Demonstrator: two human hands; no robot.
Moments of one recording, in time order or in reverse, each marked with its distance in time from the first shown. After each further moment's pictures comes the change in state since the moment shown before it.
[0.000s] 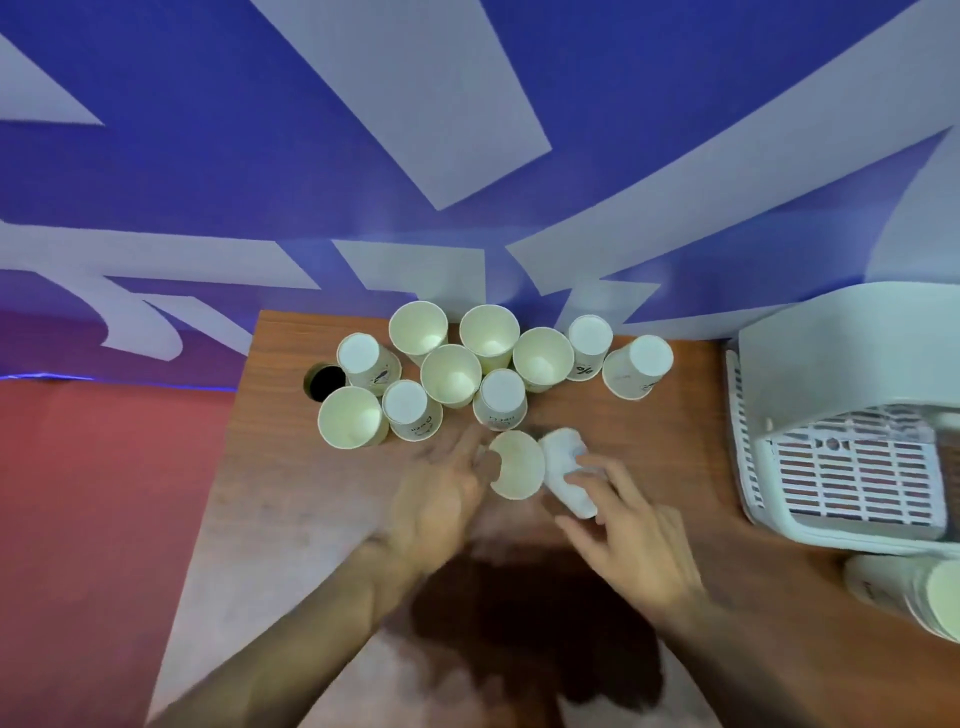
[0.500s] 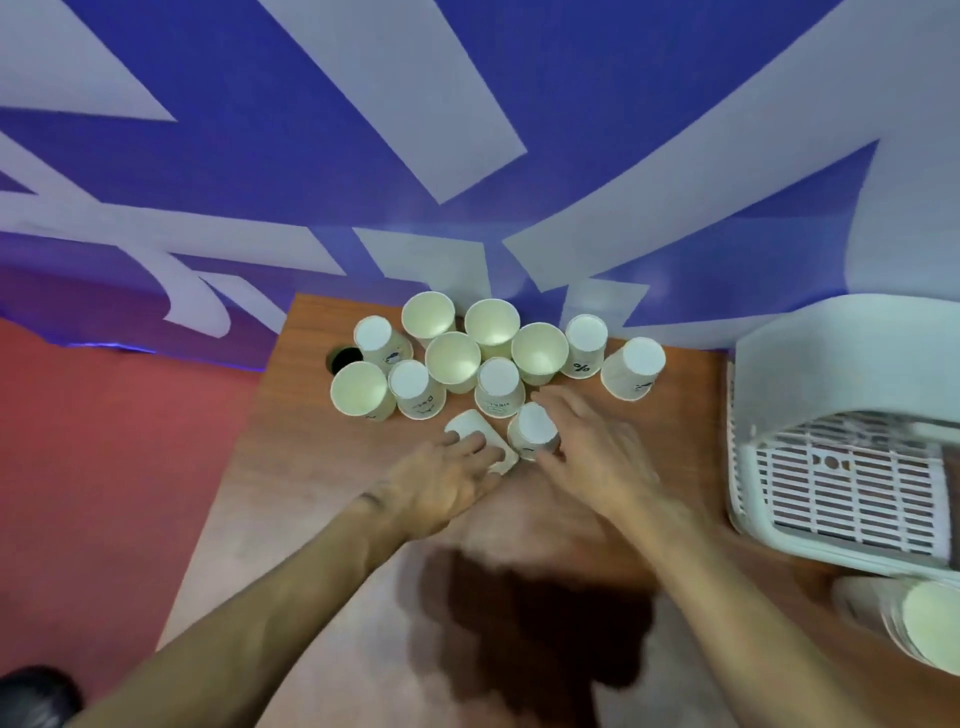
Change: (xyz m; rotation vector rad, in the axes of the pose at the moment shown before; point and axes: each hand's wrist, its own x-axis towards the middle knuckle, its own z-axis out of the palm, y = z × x) left_hand -0.001 0.017 -0.003 0.356 -0.239 0.324; right_hand 0.065 -0.013 -0.050 -0.037 -0.154 -0.158
